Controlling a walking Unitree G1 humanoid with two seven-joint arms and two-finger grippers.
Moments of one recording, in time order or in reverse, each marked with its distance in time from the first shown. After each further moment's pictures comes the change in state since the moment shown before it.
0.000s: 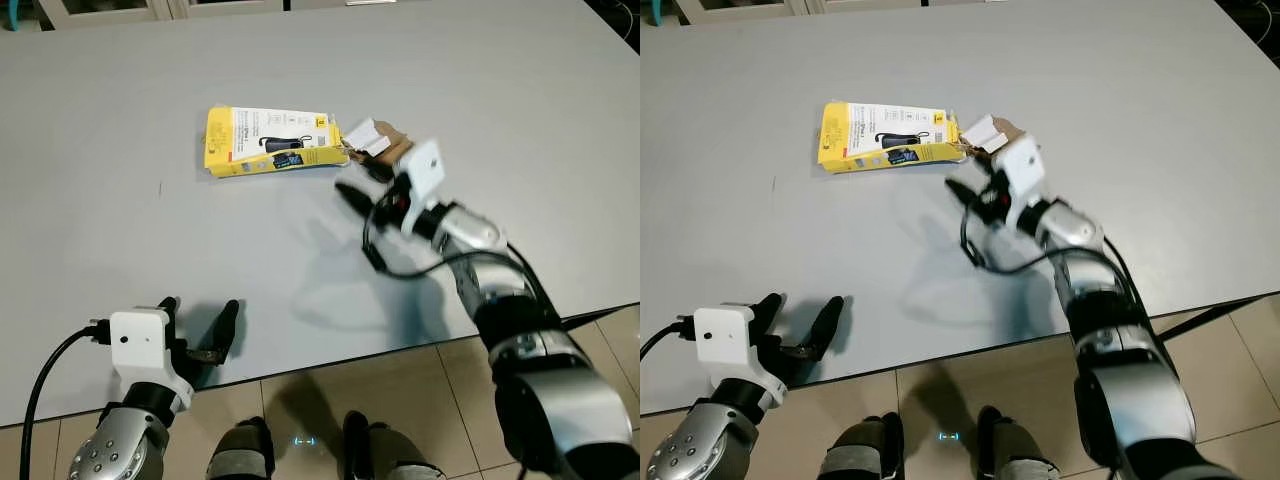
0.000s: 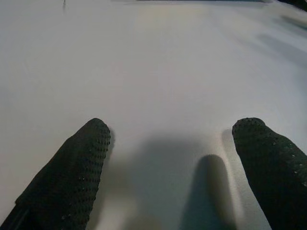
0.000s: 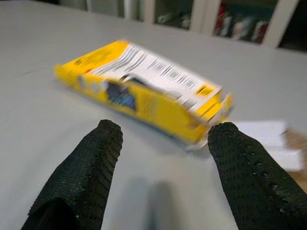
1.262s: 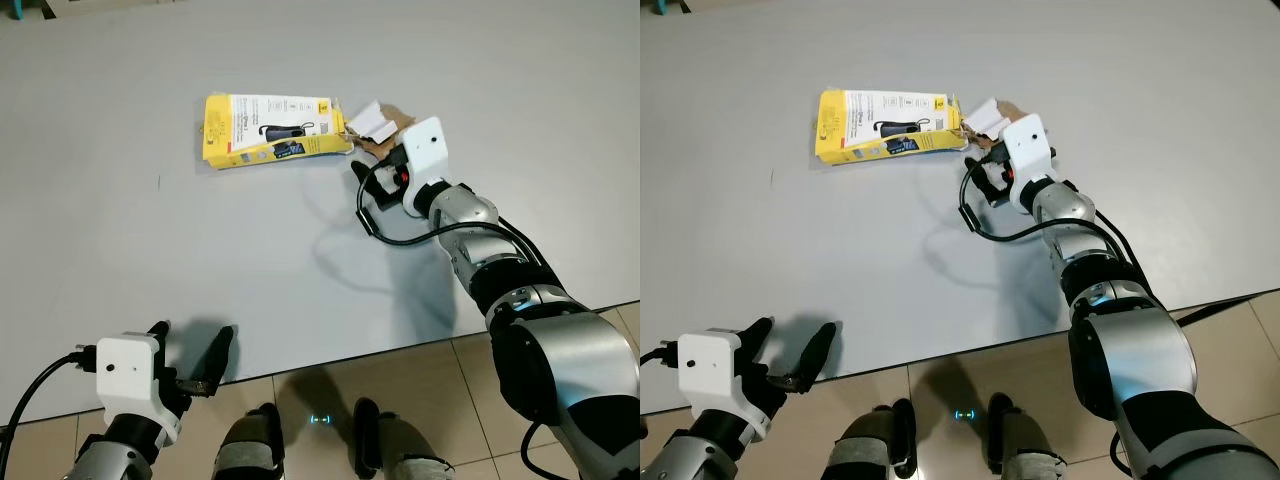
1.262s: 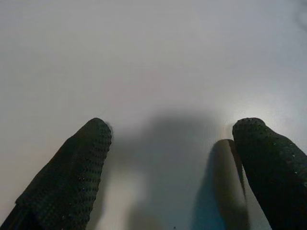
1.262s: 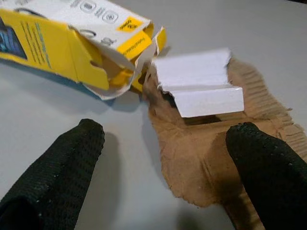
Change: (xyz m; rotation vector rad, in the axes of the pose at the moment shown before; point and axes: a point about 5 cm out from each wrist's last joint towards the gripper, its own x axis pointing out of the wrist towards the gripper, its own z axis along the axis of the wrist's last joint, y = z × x) left arm -0.030 0.002 -0.004 0.019 0.076 -0.011; right arm 0.012 -0.021 -0.006 -0.074 0.174 -0.262
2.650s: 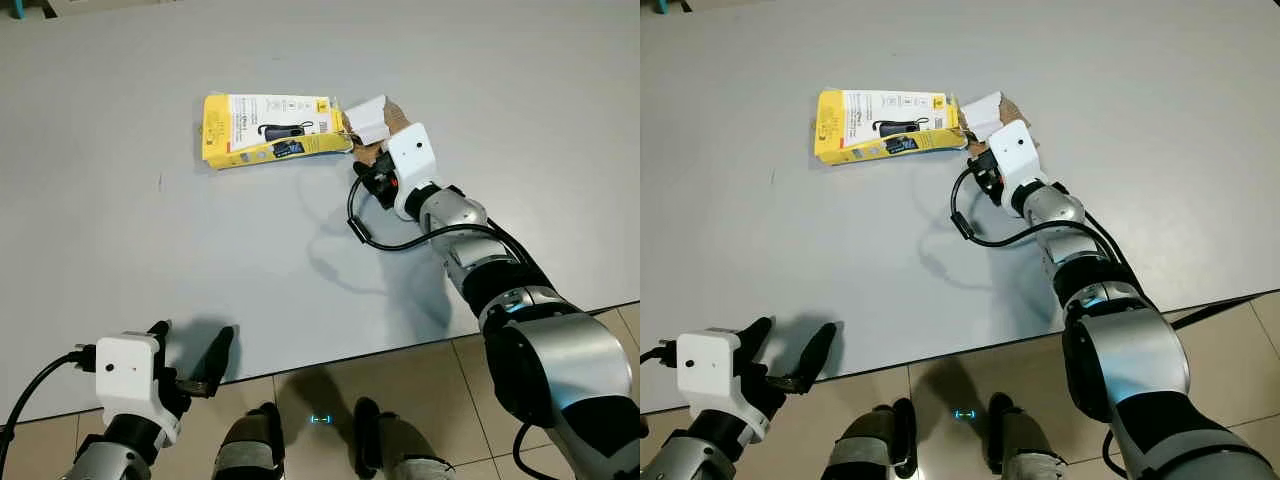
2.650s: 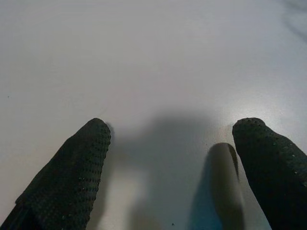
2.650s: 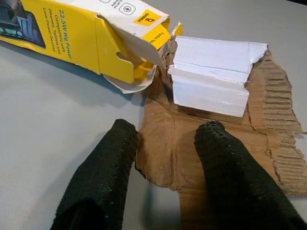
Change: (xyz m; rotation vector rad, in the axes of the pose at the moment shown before) left arm -0.001 0.000 0.001 0.005 0.004 -0.004; right arm 0.003 0.010 -0.001 -0.044 0.016 0.024
